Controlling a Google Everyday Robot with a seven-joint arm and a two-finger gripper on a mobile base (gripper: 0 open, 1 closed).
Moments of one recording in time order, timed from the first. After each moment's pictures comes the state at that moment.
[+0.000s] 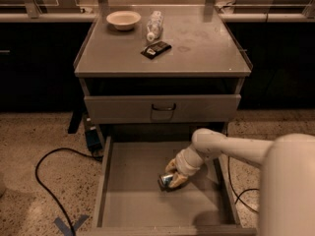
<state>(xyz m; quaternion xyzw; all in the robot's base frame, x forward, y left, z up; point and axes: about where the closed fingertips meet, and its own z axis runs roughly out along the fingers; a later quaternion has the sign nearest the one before) 0.567 -0.065 0.399 -0.77 0.59 0.17 0.19</state>
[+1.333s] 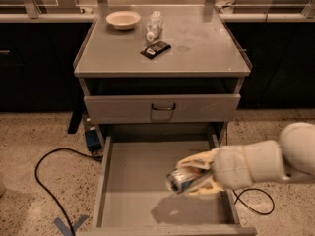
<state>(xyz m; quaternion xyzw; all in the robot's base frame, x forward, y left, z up) 0.398 -0.075 0.726 -0.78 0.40 0.15 0.45</state>
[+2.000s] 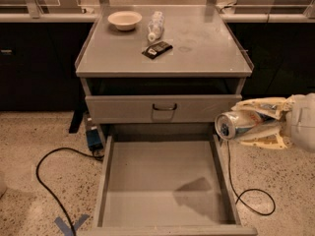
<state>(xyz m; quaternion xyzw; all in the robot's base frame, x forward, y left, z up) 0.421 -0.175 0.911 -0.73 0.42 -0.01 0.54</state>
